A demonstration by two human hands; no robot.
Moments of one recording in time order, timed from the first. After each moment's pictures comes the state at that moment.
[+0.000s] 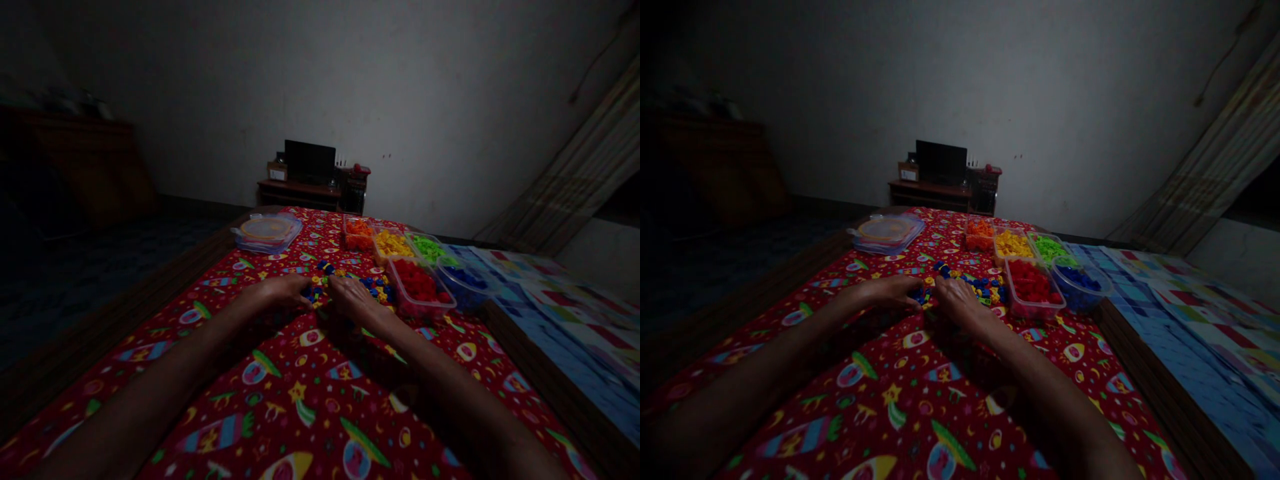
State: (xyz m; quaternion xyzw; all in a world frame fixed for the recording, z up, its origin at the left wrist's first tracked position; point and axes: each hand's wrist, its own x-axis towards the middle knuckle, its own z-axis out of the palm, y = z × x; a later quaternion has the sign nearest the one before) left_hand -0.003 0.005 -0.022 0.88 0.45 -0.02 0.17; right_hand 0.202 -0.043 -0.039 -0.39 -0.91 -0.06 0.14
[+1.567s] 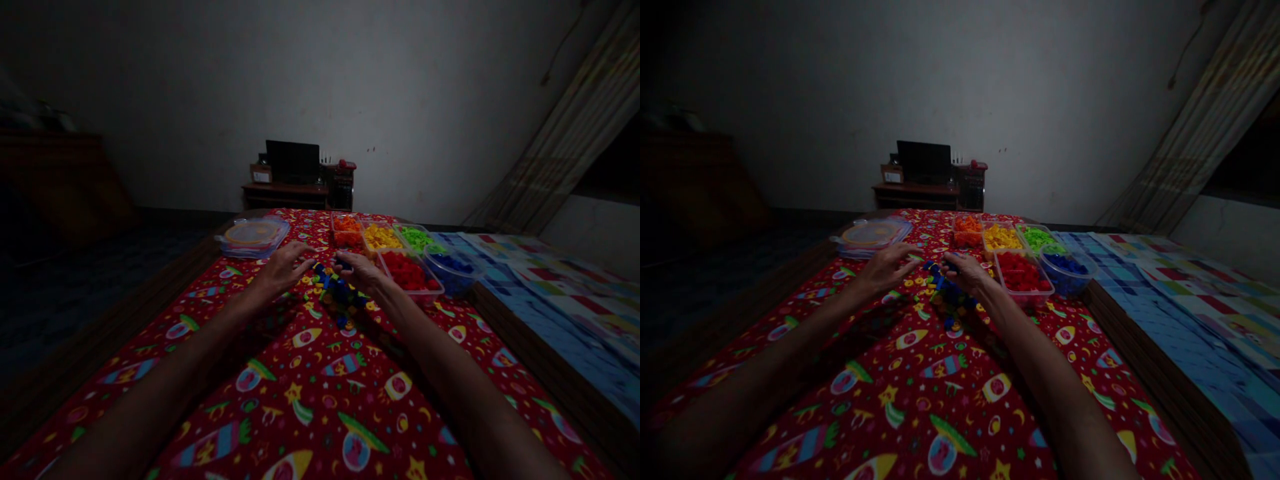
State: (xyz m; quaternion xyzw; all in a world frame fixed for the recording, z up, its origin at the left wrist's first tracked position) left_hand 0.018 0.002 0.000 0.86 0.38 0.34 0.04; right_hand 0.215 -0.010 -0.007 -0.36 -0.47 0.64 0.49
